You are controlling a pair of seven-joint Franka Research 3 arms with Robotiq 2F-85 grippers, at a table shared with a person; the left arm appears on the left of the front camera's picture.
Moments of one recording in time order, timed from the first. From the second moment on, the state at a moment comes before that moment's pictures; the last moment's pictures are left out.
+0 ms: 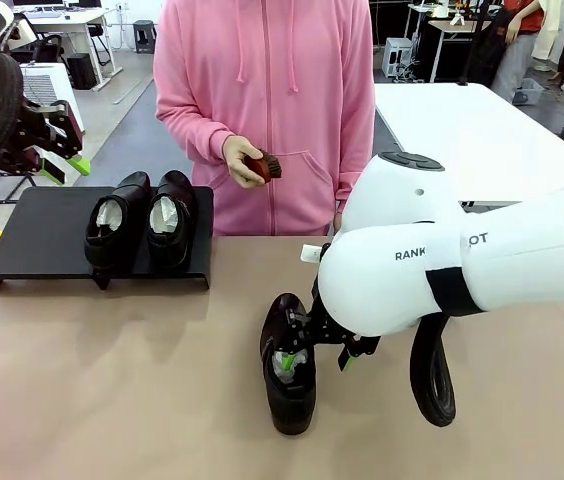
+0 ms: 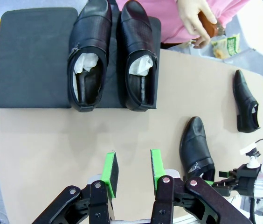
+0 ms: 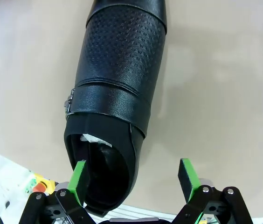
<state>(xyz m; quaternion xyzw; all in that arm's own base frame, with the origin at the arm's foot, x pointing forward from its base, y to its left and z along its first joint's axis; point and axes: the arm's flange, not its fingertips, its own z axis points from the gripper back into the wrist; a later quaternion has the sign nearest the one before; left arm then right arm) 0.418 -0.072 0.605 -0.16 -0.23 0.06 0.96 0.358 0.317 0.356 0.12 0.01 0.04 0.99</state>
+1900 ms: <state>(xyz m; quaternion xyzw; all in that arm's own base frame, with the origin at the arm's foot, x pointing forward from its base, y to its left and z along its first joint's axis) 0.335 -0.389 0.453 -0.16 -0.08 0.04 0.98 0.357 0.153 0.435 0.17 -0.07 -0.12 0.98</state>
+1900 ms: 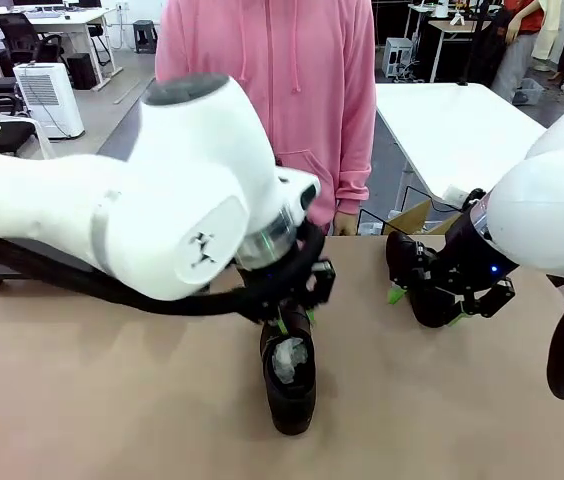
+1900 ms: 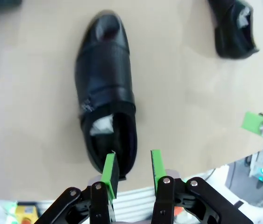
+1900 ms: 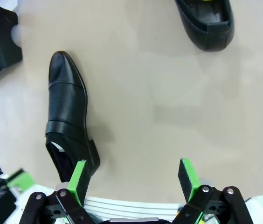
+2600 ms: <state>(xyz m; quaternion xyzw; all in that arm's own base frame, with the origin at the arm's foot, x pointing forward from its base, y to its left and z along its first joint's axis) 0.331 -0.413 0.402 -0.13 -0.01 0.02 0.99 0.357 0.153 0.435 0.17 -0.07 -0.12 0.98</state>
